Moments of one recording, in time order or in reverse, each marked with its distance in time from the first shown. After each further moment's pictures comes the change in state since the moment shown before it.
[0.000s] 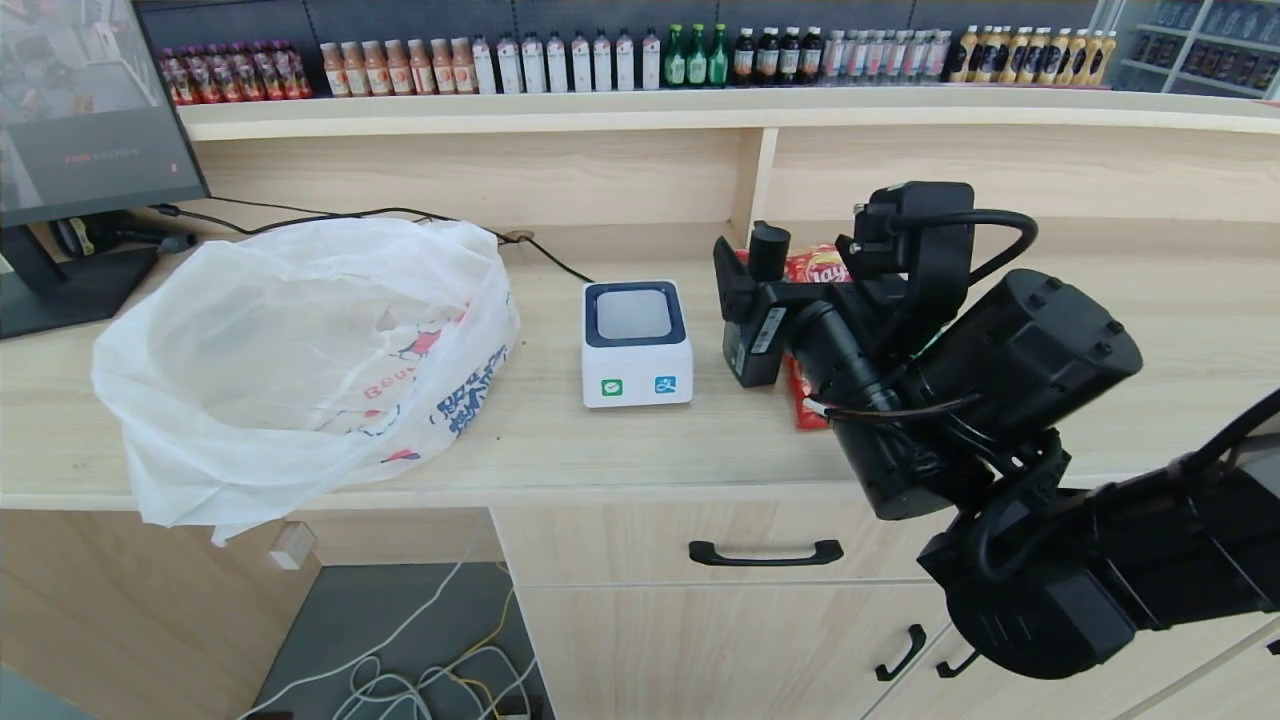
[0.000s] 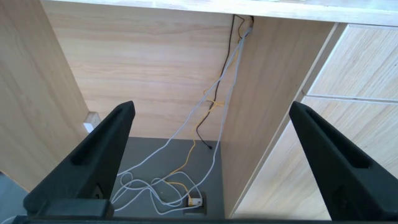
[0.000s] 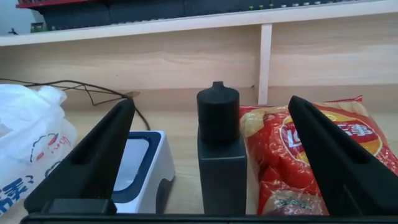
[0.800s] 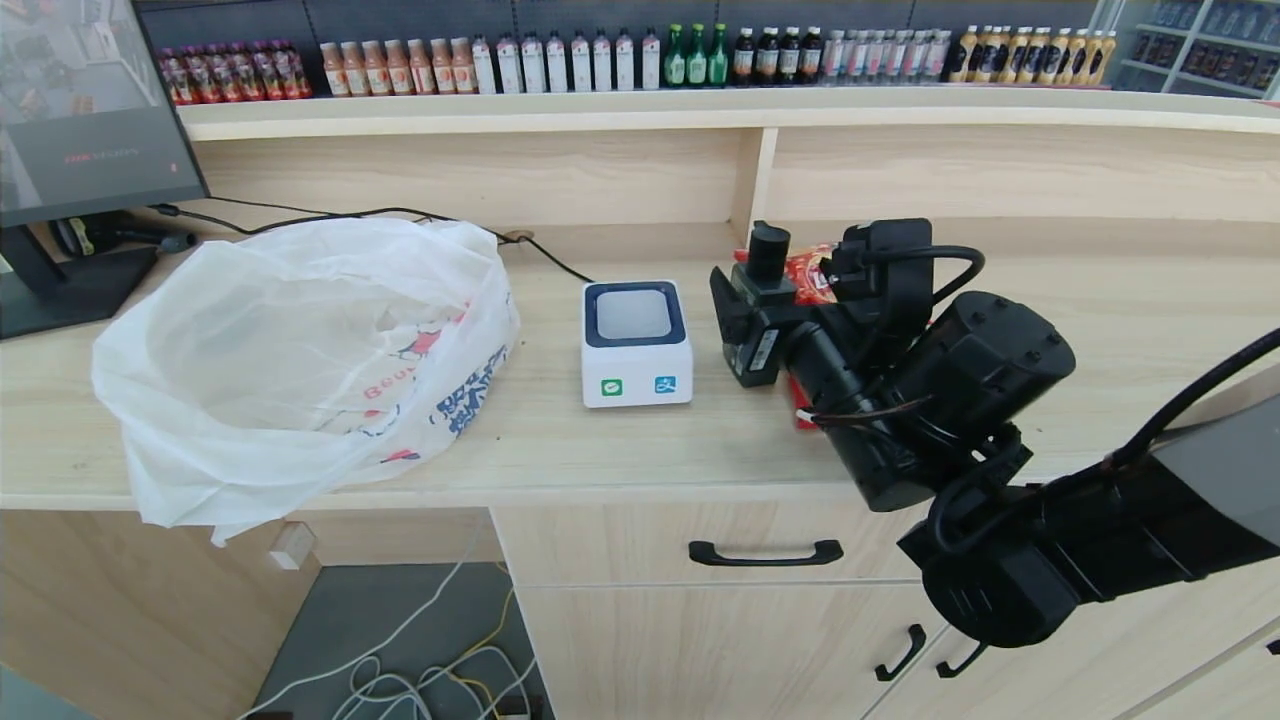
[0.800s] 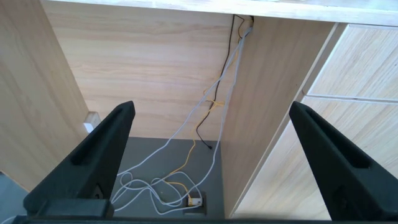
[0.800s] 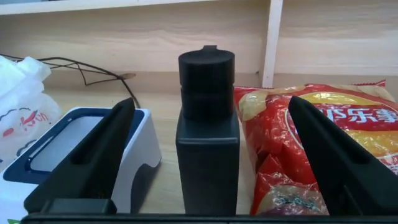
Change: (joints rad) left arm 0.000 0.000 0.000 0.000 0.000 0.000; right arm -0.076 0.070 -0.009 0.006 0.110 0.031
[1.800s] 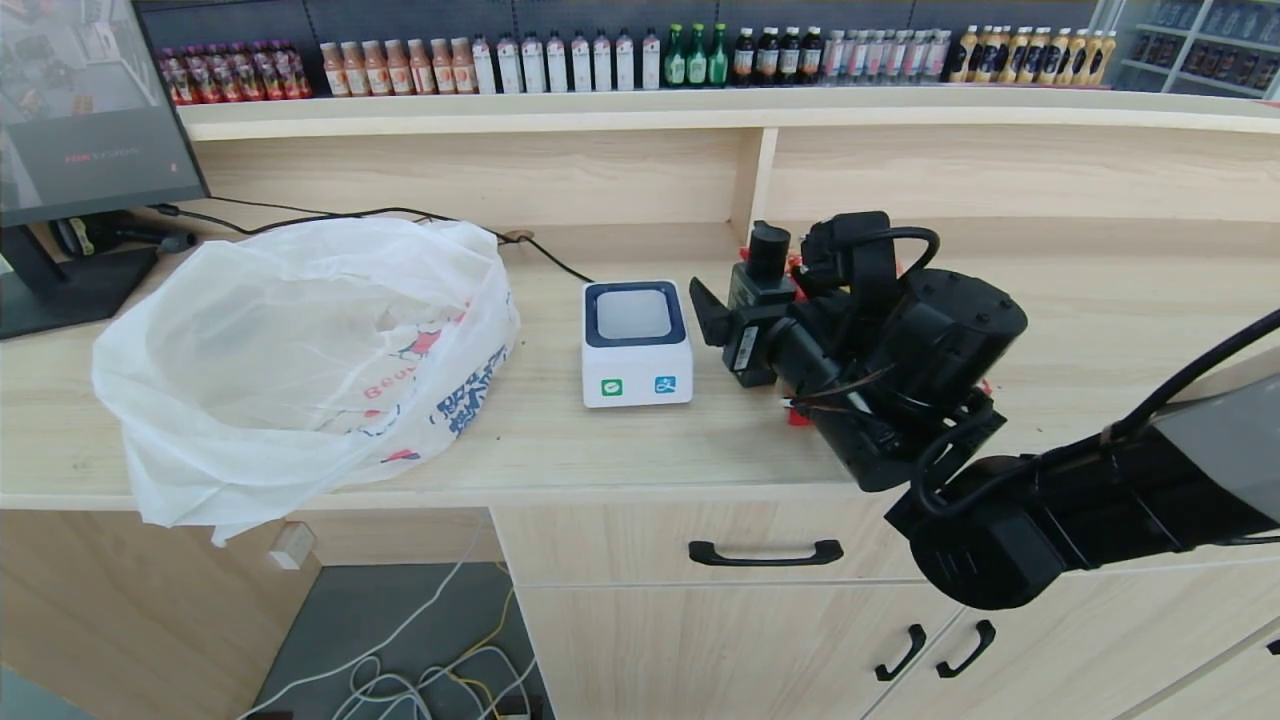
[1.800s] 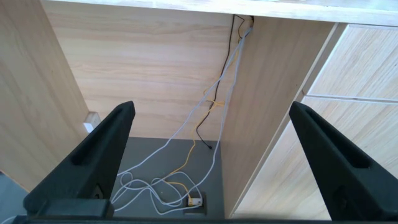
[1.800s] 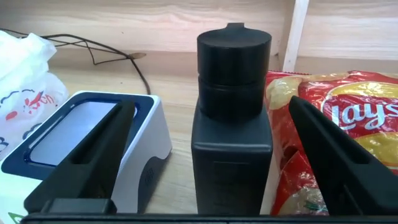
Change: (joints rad) left arm 0.000 0.000 0.000 0.000 0.000 0.000; right arm -0.014 0.008 -0.095 0.193 0.060 0.049
